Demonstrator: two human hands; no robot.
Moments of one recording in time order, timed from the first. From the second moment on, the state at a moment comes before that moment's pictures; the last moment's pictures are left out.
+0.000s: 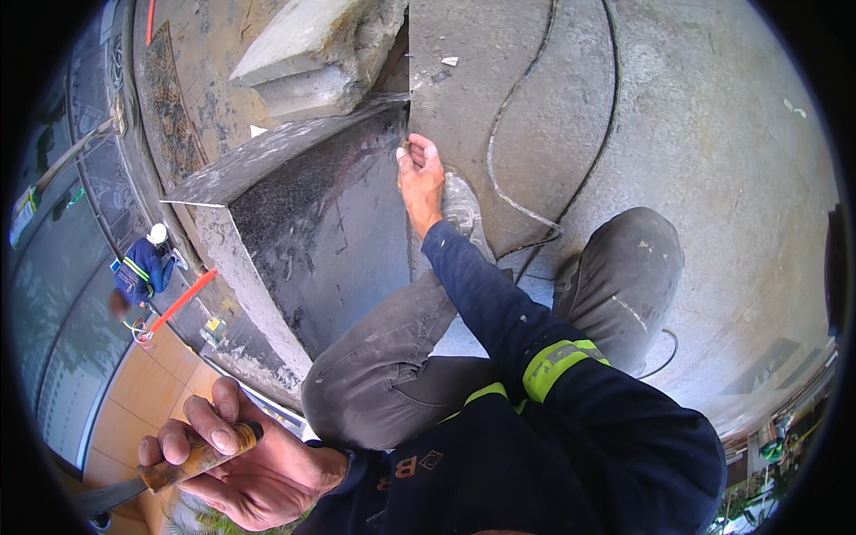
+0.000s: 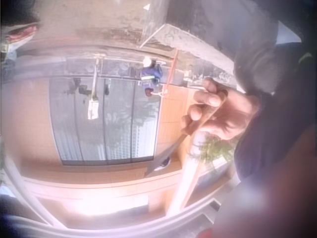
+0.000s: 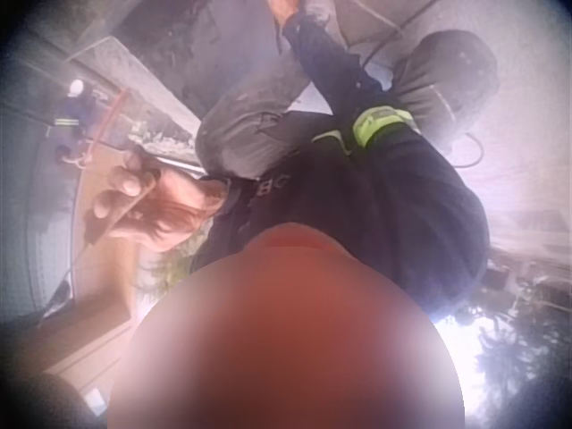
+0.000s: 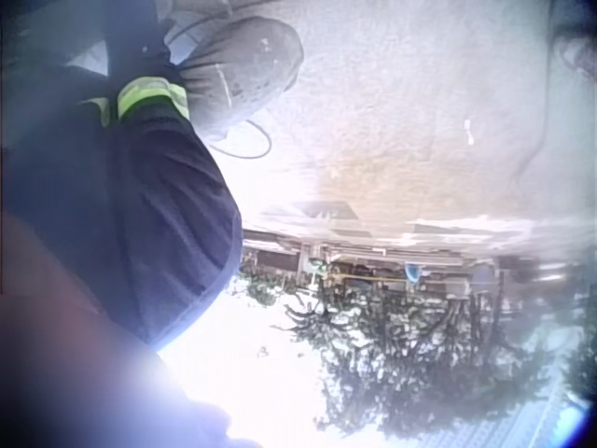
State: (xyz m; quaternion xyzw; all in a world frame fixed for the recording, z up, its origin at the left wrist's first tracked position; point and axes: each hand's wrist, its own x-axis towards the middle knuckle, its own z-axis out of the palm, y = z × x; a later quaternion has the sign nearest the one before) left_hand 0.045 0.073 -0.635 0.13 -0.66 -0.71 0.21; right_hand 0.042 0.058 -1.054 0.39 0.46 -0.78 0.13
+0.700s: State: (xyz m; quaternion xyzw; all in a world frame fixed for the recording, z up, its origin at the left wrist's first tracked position) left_hand 0.043 0.078 -0.633 0.13 -0.65 -0.72 0.18; right_hand 0.030 0.053 -1.066 0.39 0.55 -0.73 0.14
